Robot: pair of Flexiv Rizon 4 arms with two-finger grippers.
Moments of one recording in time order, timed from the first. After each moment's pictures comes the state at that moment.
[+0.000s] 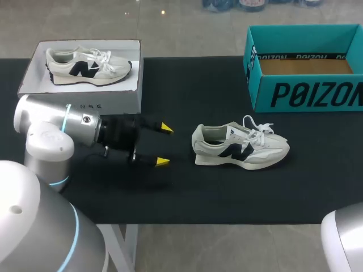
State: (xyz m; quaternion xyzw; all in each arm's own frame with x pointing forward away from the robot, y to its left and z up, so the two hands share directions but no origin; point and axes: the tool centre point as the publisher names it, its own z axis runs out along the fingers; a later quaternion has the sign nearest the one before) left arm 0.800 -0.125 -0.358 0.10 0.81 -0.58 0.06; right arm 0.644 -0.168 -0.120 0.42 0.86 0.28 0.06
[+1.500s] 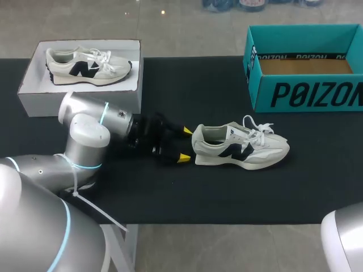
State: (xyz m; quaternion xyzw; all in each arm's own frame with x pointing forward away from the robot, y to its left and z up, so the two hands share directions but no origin) left arm 0.865 -0.185 -0.442 0.05 0.82 -0.57 -0.03; right arm 0.644 -0.168 -0.120 0.42 0.86 0.28 0.06
